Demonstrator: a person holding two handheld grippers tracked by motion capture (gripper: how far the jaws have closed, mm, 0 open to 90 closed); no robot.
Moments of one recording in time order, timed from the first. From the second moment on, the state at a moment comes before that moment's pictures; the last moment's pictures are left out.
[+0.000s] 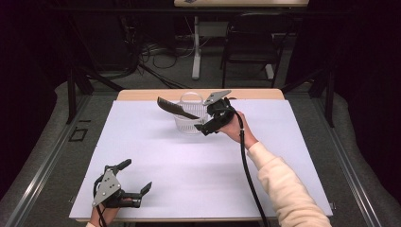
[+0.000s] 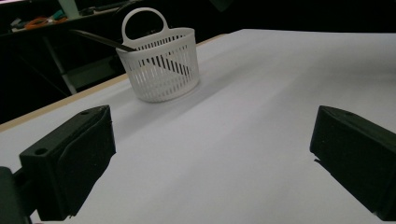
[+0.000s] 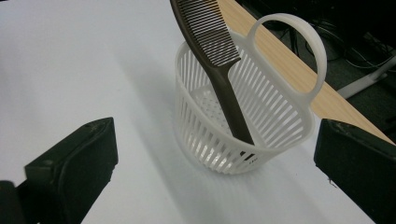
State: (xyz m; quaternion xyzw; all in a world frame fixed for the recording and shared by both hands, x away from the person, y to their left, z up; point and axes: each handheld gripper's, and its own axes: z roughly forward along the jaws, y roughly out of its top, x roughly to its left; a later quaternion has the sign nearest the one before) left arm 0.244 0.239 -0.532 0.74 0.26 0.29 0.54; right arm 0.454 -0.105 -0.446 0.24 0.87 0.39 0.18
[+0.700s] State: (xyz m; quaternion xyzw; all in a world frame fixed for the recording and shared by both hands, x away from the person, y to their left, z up) left arm 0.244 0.239 -0.533 0.74 0.26 0.29 0.54; right arm 0.416 -0.141 -0.450 0.23 0.87 0.40 0.17
